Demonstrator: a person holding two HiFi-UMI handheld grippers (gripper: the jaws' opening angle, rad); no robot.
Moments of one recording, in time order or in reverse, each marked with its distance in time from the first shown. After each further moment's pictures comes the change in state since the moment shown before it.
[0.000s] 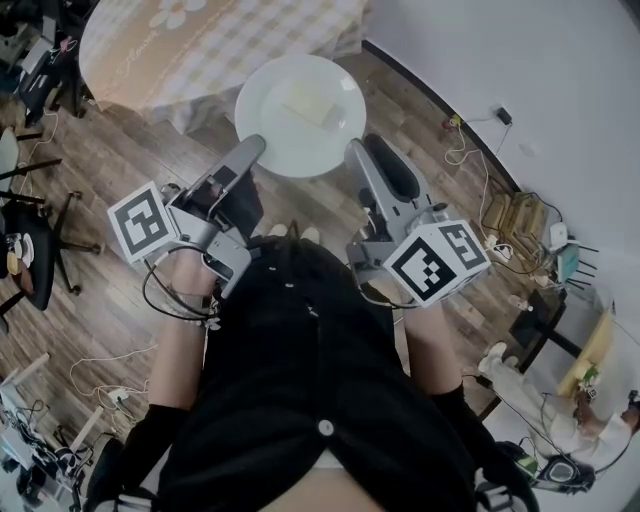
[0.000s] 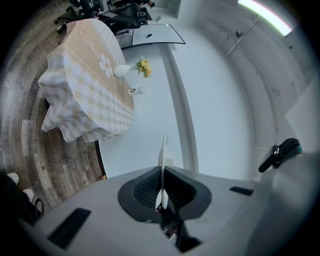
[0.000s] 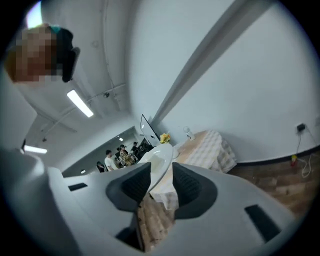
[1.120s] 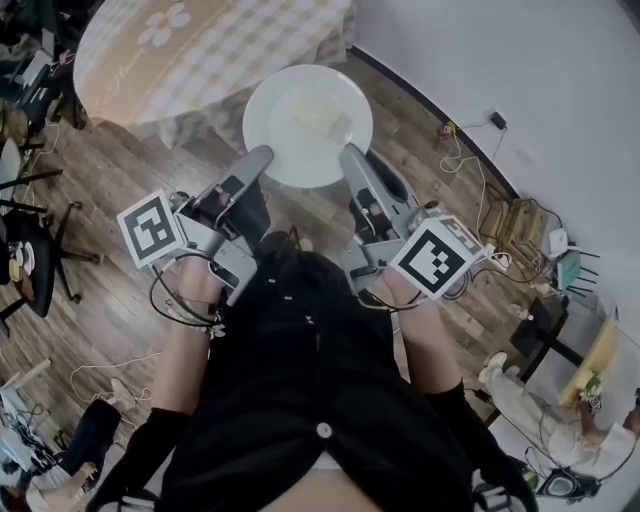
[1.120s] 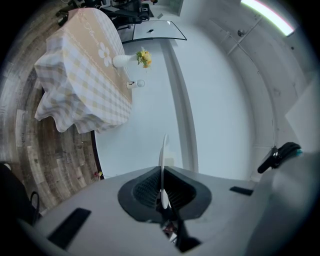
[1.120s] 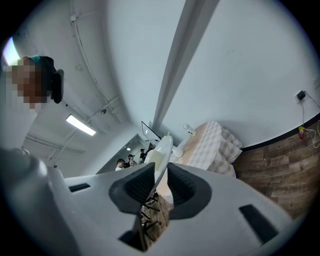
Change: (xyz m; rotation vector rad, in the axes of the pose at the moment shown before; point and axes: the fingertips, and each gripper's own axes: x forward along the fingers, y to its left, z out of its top) left arm 0.044 -0.005 -0.033 -0.021 0.011 -0.021; right arm -0.011 -0.035 0.012 0.222 -0.009 0.106
